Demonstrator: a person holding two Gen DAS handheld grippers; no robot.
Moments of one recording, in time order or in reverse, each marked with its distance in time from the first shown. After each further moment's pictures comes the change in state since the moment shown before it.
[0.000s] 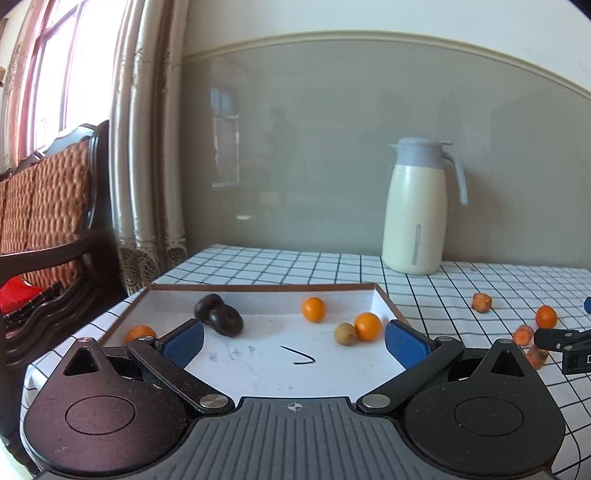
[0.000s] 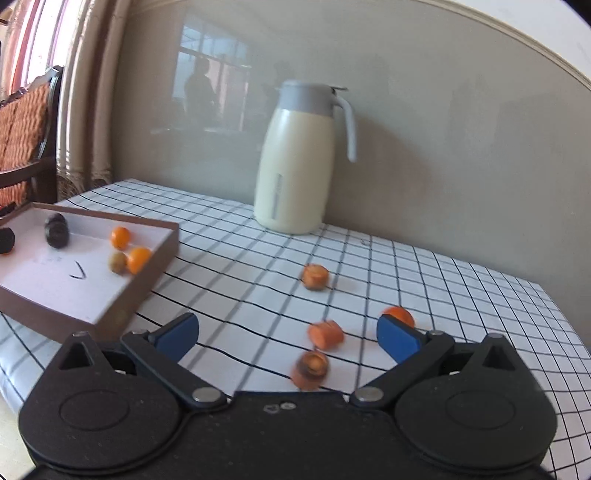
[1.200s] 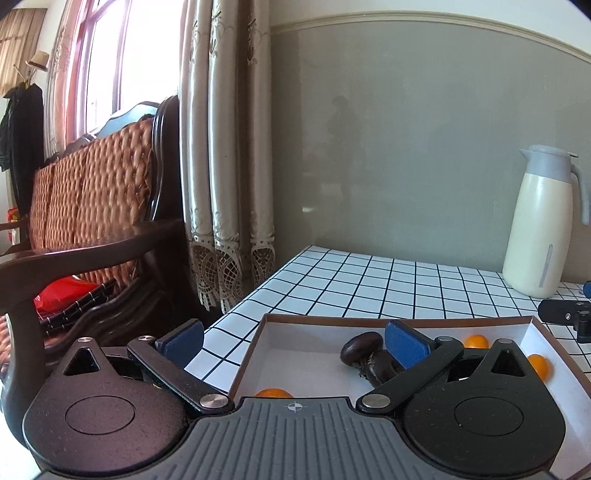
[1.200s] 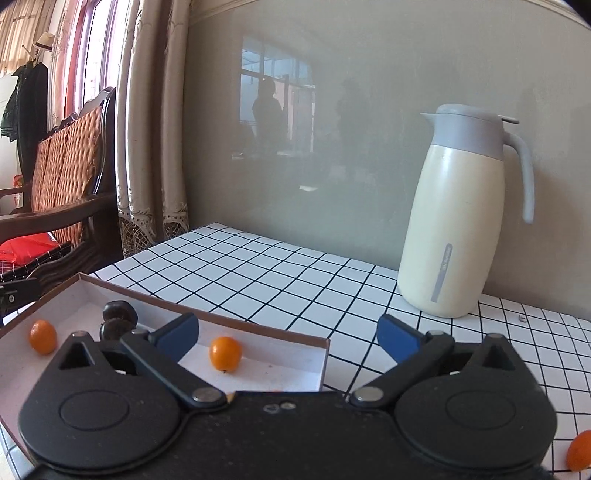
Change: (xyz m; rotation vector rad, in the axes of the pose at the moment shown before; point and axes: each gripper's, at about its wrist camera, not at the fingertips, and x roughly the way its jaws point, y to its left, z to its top) left arm 0.098 0.133 0.031 -0.054 0.025 0.184; right arm 0.102 0.116 0.093 0.000 -0.074 0.272
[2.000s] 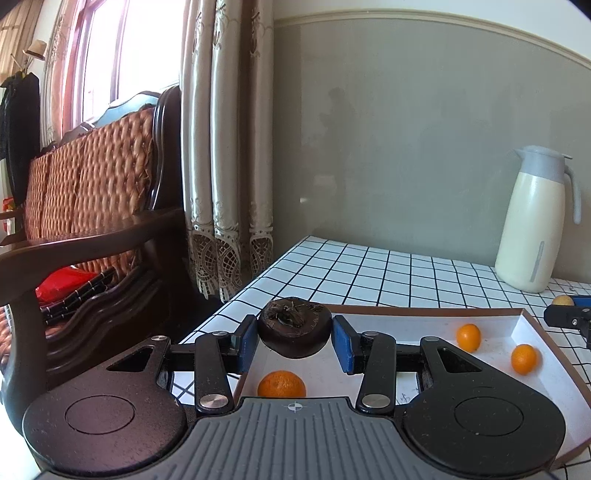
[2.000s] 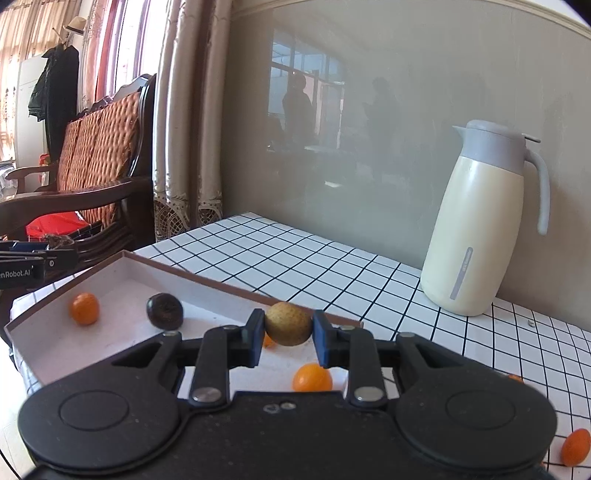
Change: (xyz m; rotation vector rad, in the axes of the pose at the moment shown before) left arm -0.010 0.013 0.000 -0.013 0.040 -0.022; right arm -0.023 0.023 -0.001 -0.067 0.019 0.064
